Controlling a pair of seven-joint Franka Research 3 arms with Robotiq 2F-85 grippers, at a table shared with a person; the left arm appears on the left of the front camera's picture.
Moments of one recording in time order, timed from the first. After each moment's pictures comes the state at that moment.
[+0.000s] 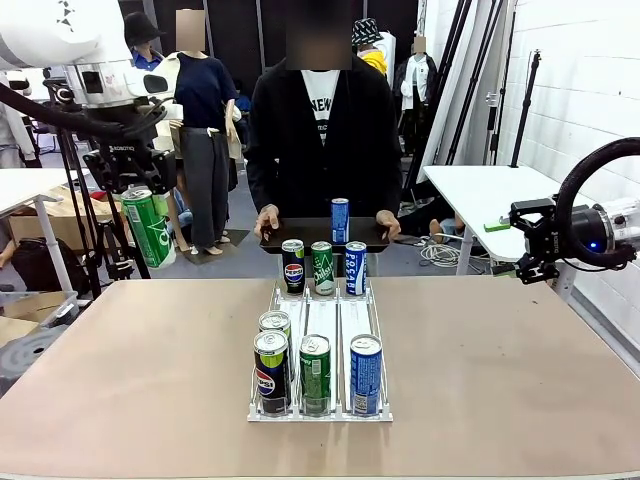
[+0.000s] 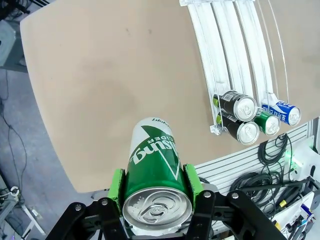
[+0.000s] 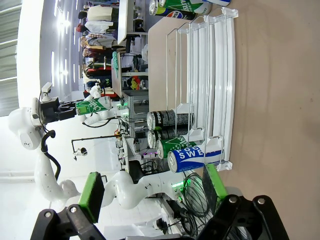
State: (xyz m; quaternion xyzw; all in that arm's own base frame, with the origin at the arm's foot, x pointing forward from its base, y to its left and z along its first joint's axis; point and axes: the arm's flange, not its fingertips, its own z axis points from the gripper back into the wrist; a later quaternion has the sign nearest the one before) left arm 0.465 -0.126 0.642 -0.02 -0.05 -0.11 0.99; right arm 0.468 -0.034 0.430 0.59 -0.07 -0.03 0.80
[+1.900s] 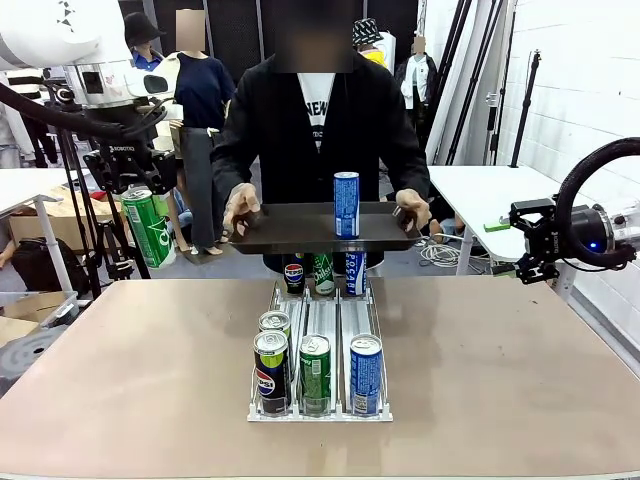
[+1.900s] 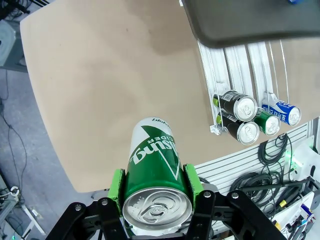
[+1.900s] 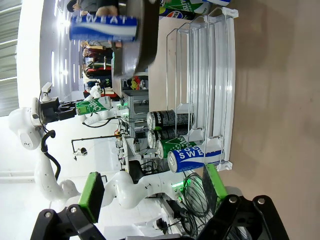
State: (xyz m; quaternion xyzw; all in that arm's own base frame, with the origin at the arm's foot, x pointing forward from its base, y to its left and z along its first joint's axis) left arm 0.465 -0.126 0.642 -0.02 -0.05 -0.11 0.99; right arm 0.468 -0.034 0.430 0.59 -0.07 -0.03 0.80
